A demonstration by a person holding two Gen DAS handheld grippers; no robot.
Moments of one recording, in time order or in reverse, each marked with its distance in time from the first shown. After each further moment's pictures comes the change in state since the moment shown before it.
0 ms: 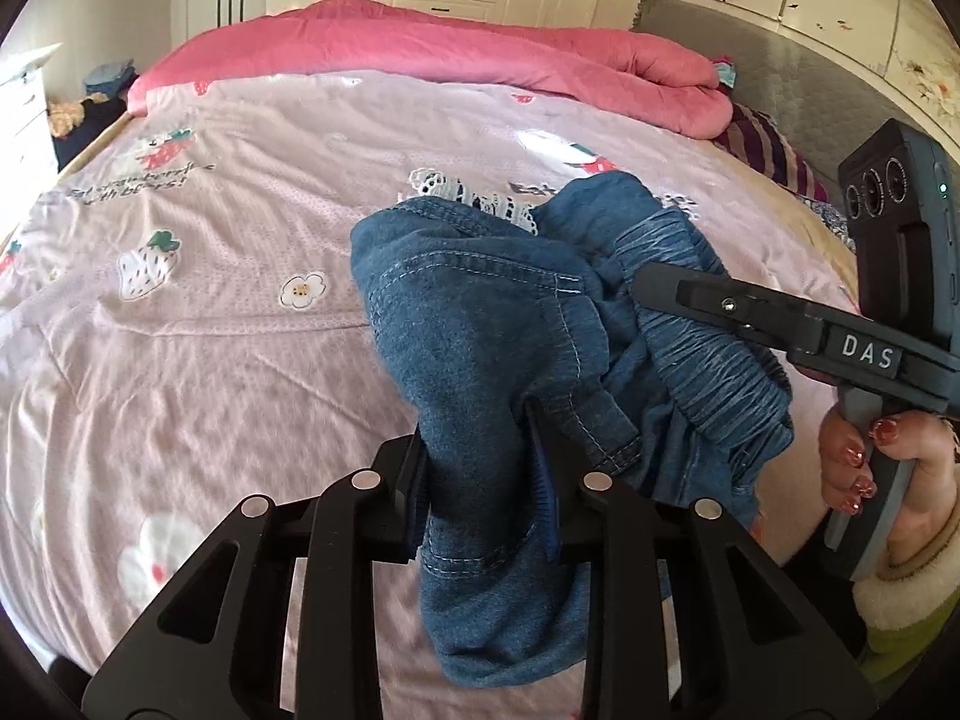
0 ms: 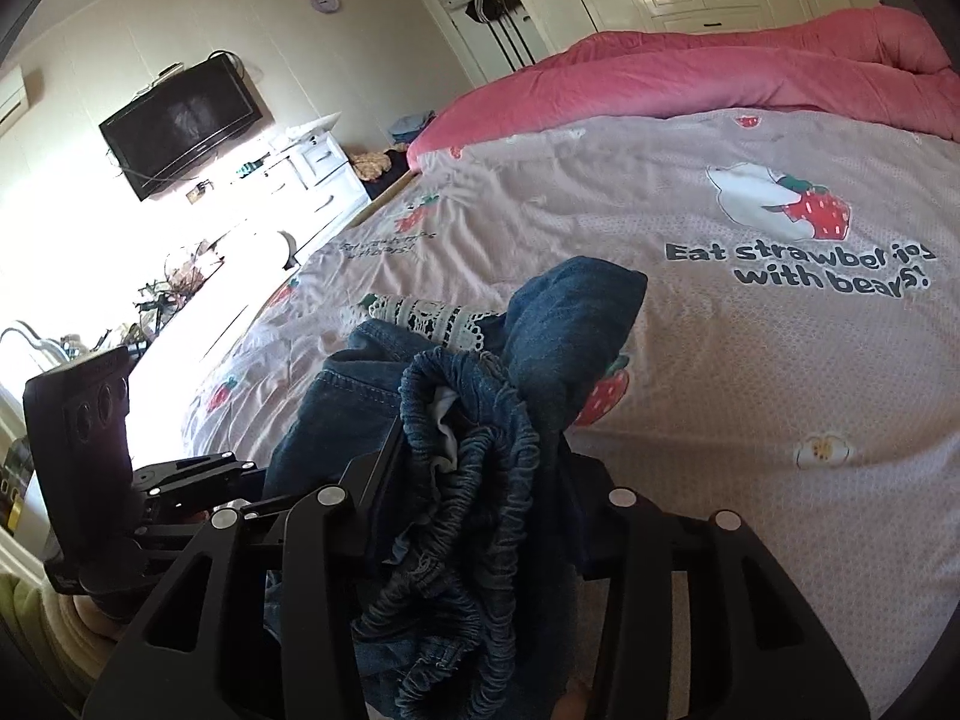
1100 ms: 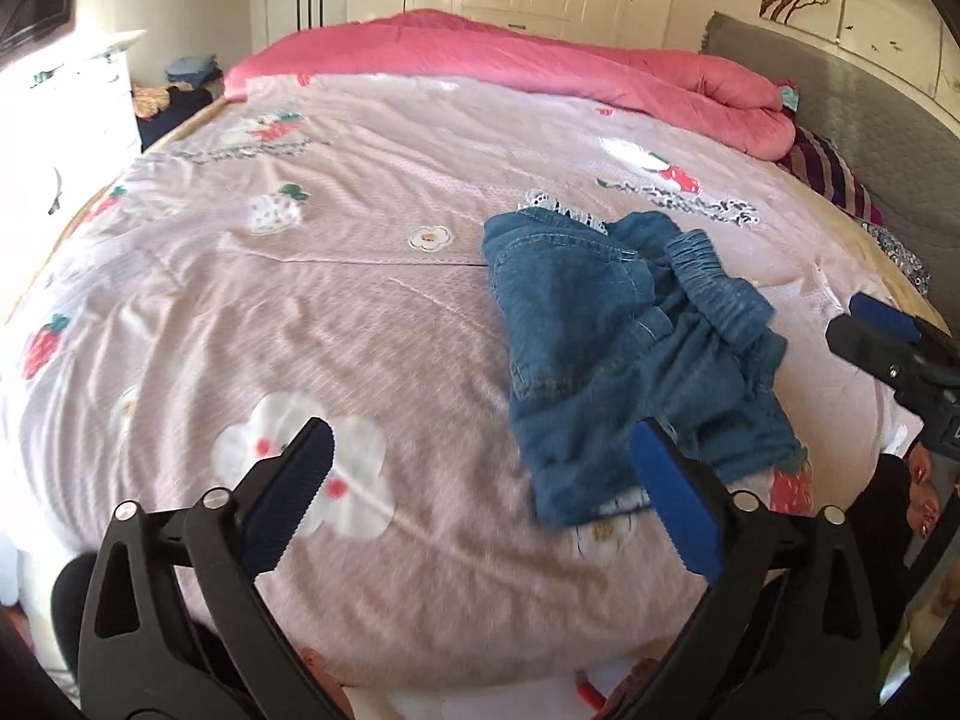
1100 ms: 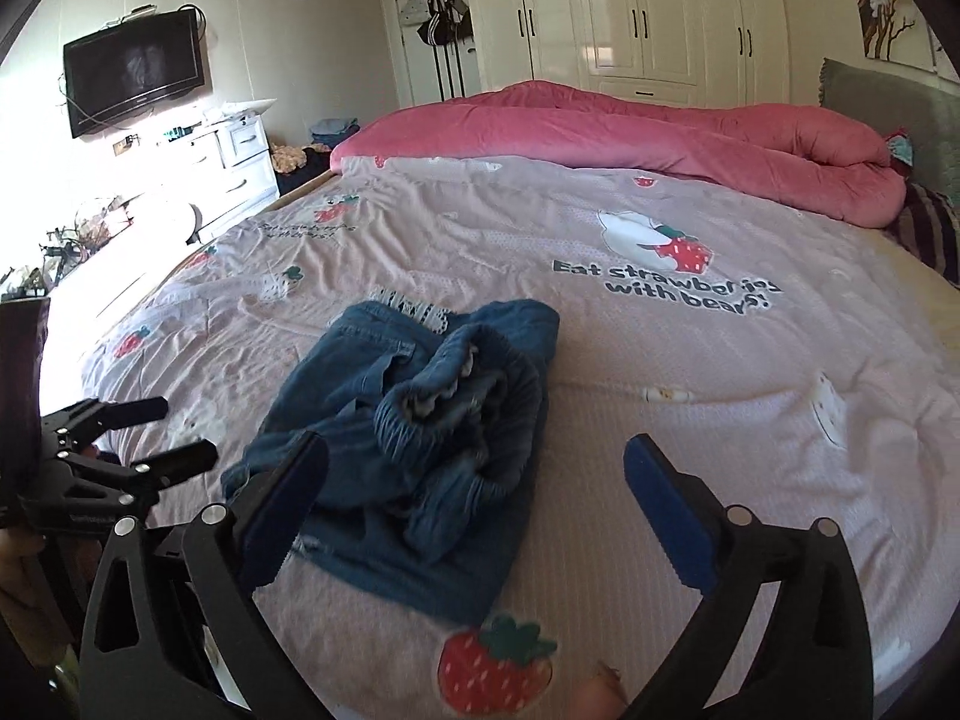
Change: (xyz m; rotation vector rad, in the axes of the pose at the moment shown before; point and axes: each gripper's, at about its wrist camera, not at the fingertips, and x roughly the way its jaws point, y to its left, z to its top) left arm -0.061 0.020 -0.058 -0.075 -0.067 0.173; right arm -0.073 0.050 -0.066 -0.155 -0.095 -0.346
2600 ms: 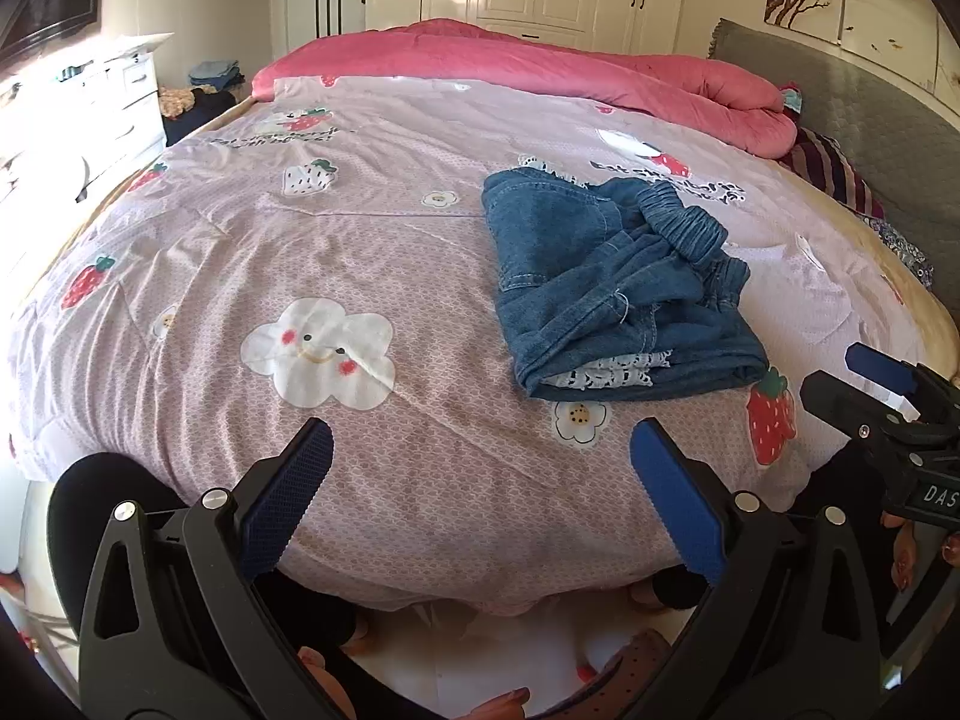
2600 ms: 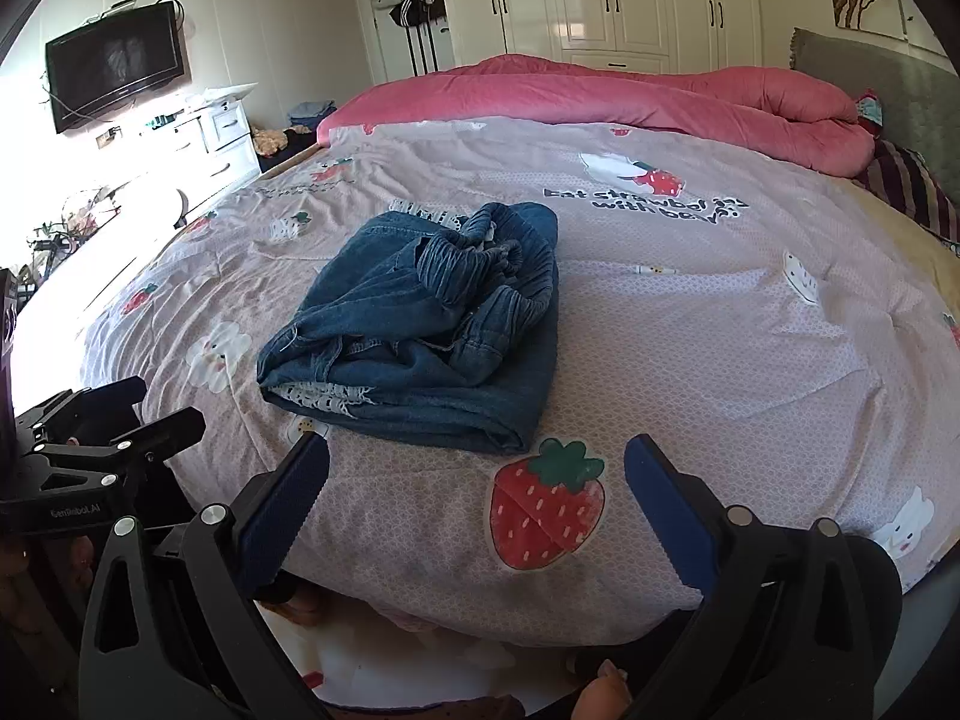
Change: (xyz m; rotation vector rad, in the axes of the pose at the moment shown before) left arm -0.035 -0.016 -0.056 -0.018 -0.021 0.041; right arm -0.025 0.024 -0.068 0.051 0.052 -0.036
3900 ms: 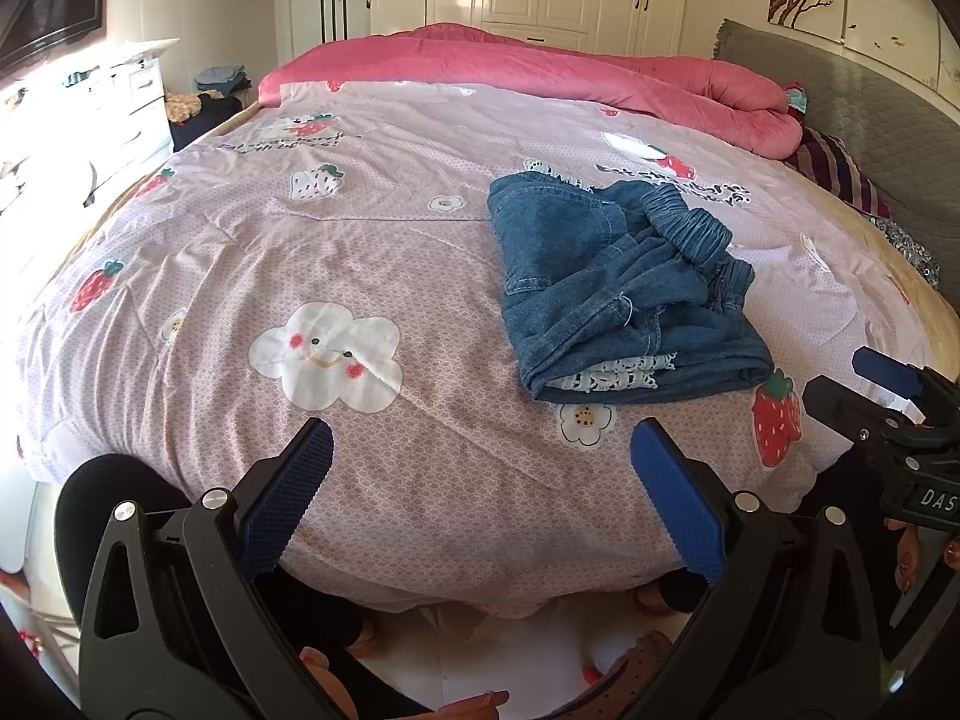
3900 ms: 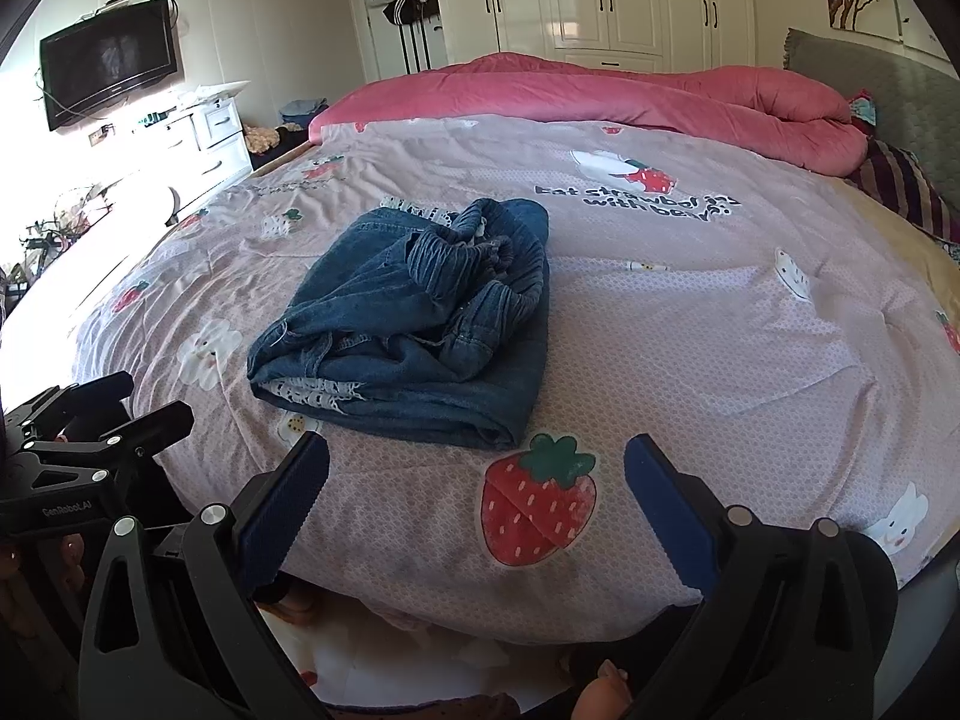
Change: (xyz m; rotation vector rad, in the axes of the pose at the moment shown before) left arm -0.004 0.000 0.002 0.003 -0.005 0.022; right arm 0.000 -0.002 -0.001 0.001 0.005 -0.018
